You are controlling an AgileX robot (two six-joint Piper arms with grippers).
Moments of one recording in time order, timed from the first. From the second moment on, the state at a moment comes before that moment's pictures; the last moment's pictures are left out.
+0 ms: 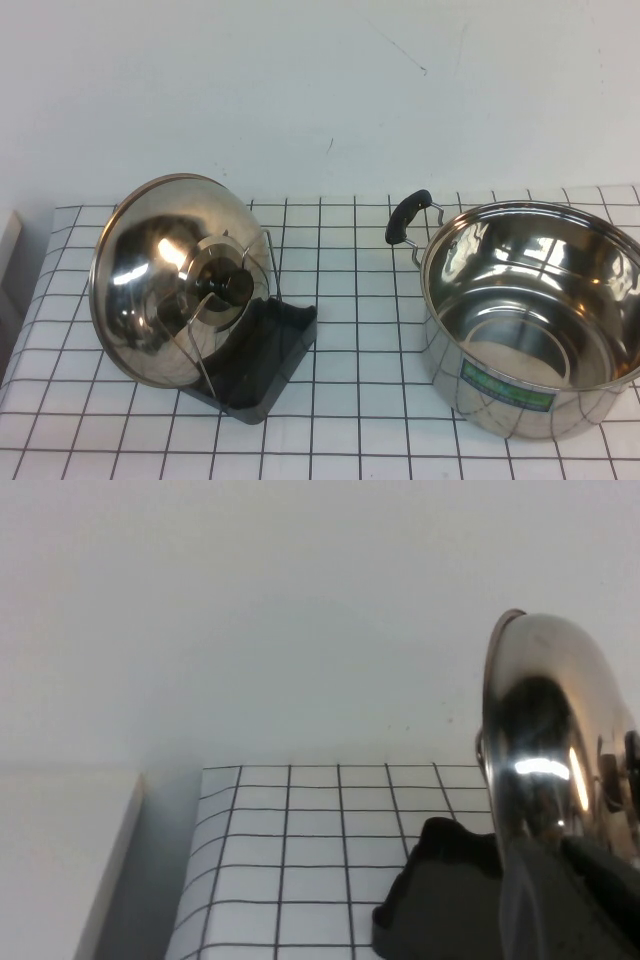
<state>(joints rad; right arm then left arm) 0.29 0.22 -0.46 -0.09 0.62 -0.38 -0.07 0.09 0.00 -0.10 0.02 -0.01</state>
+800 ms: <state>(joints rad) 0.29 0.22 -0.46 -0.09 0.62 -0.38 -0.16 -0.01 0.03 -0.08 0.35 -0.06</state>
